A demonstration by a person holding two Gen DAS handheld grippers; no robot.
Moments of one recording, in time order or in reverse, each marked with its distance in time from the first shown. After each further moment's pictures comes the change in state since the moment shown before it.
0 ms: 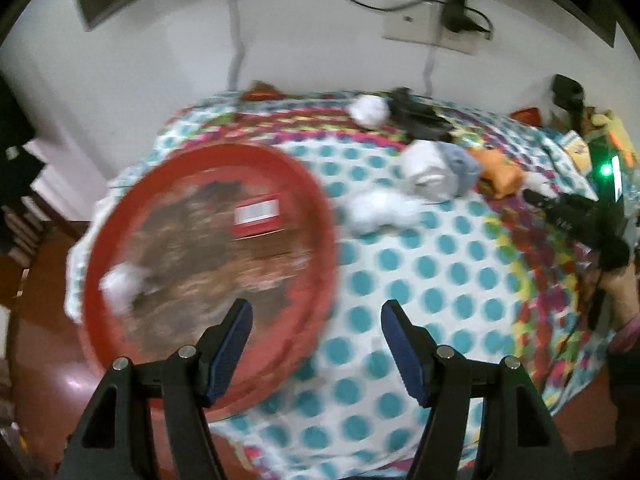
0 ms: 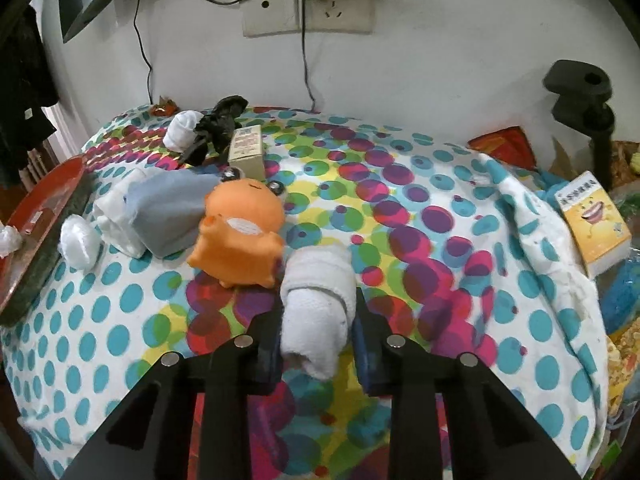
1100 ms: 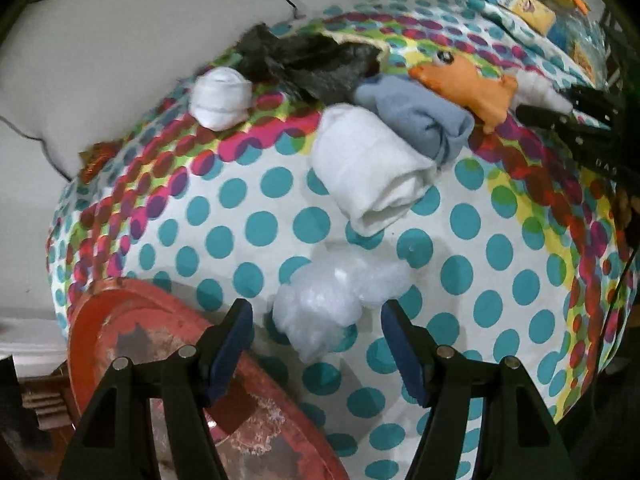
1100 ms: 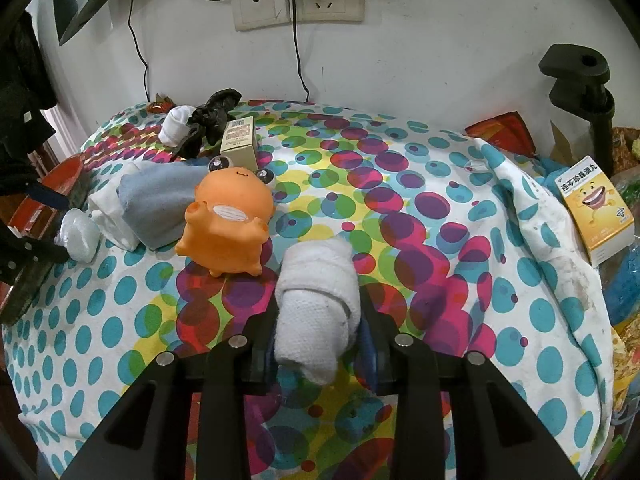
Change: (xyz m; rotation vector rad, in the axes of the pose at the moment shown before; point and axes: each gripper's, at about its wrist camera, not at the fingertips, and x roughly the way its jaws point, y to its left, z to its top) left arm 0.125 -0.060 0.093 0.593 0.259 -0.107; right arm 0.007 -0.007 -0.003 0.036 0.025 0.031
